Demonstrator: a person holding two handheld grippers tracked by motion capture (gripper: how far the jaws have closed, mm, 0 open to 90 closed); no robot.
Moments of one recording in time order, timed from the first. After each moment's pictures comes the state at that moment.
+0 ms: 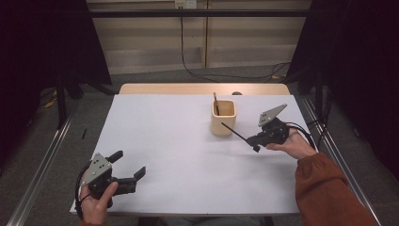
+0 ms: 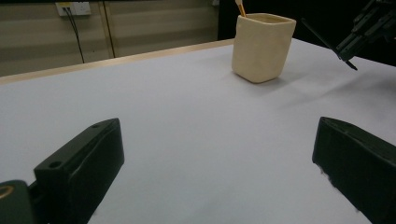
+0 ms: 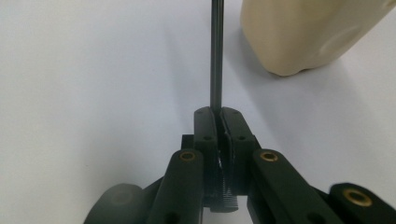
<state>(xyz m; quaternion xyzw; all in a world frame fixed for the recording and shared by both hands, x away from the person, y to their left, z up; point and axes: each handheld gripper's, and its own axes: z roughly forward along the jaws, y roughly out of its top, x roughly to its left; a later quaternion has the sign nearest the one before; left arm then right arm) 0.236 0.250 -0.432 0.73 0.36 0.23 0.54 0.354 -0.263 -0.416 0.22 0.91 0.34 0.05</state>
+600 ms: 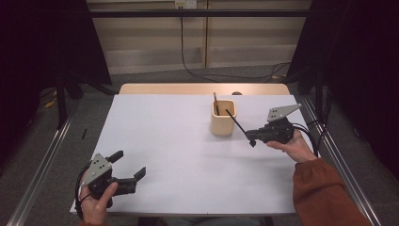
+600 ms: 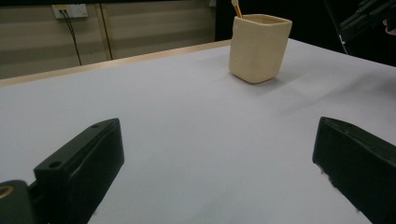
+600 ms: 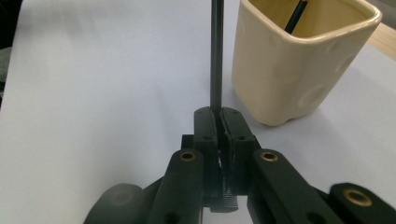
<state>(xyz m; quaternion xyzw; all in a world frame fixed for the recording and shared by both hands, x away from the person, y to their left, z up) 0.236 0.250 -0.431 0.73 0.35 0.23 0.54 0.343 -0.271 -0.405 0.24 0.86 0.45 0.08</state>
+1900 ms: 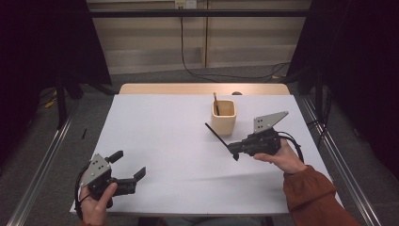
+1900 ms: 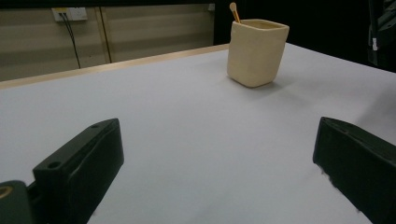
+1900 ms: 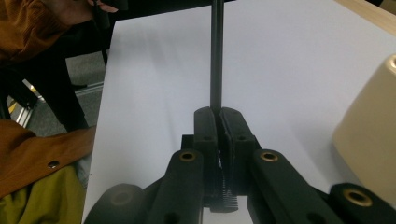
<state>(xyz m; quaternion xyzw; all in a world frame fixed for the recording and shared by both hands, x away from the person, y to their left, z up) 0.234 0.250 -0.430 0.73 0.35 0.23 0.55 0.309 -0.213 -0.388 0.16 0.86 0.49 0.01</state>
